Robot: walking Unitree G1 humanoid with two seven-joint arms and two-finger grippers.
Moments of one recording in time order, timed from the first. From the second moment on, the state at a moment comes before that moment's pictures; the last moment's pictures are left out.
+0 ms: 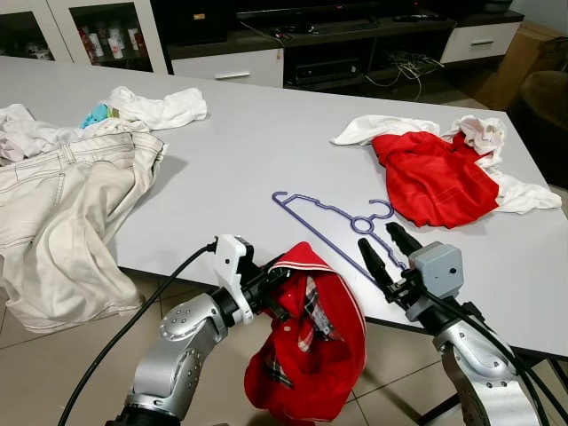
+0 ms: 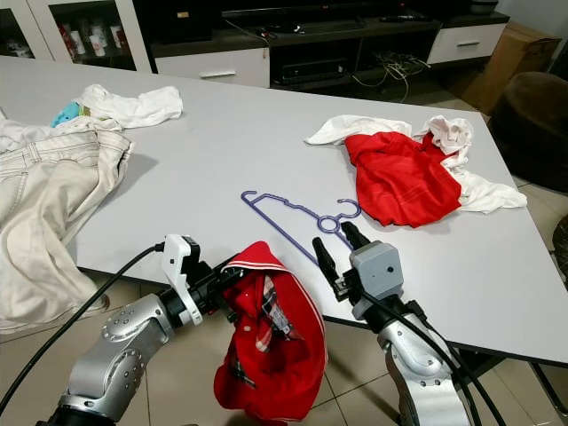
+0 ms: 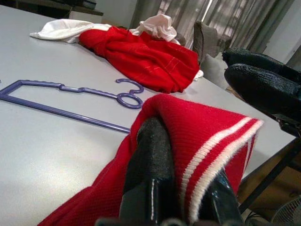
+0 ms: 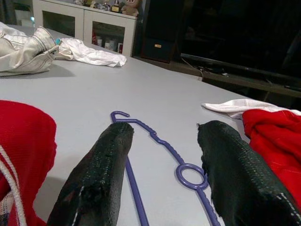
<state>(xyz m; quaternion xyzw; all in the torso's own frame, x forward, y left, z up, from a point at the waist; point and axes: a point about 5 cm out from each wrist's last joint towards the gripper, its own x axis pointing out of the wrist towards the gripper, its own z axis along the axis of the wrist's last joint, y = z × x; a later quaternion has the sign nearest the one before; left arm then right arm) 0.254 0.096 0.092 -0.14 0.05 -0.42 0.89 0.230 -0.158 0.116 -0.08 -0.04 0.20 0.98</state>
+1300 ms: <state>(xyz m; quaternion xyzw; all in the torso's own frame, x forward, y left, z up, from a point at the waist) 0.256 0.101 0.091 -0.14 0.05 -0.41 0.90 0.239 -0.163 0.107 -0.07 -0.03 0.17 0.98</state>
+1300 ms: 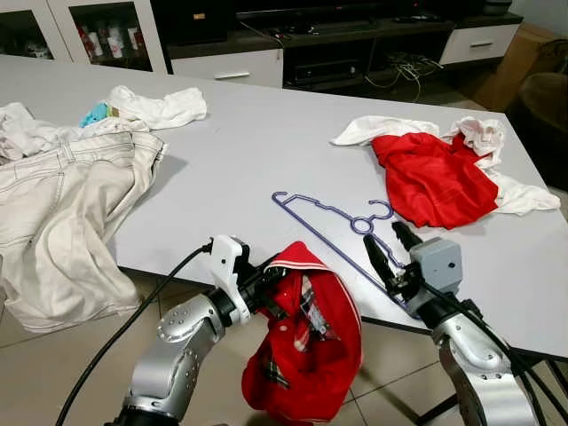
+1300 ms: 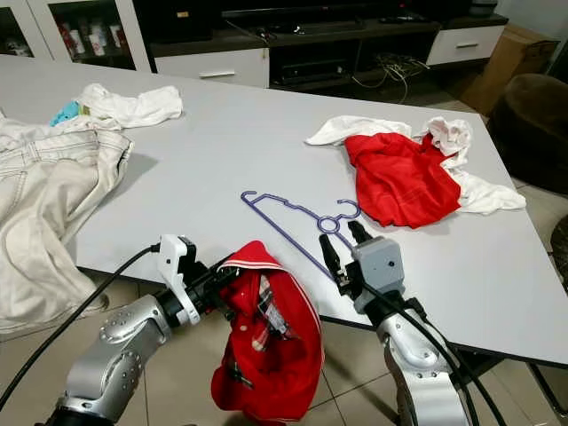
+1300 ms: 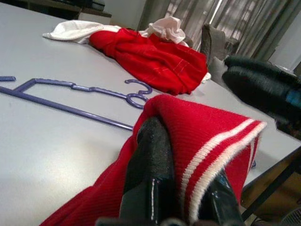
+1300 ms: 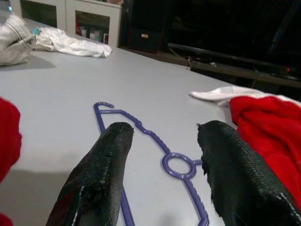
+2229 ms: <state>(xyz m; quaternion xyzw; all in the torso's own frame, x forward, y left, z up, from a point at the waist) 0.276 0.105 0.106 -0.16 0.03 -0.36 0.92 0.250 -0.157 0.131 -0.07 -0.06 0.23 0.97</state>
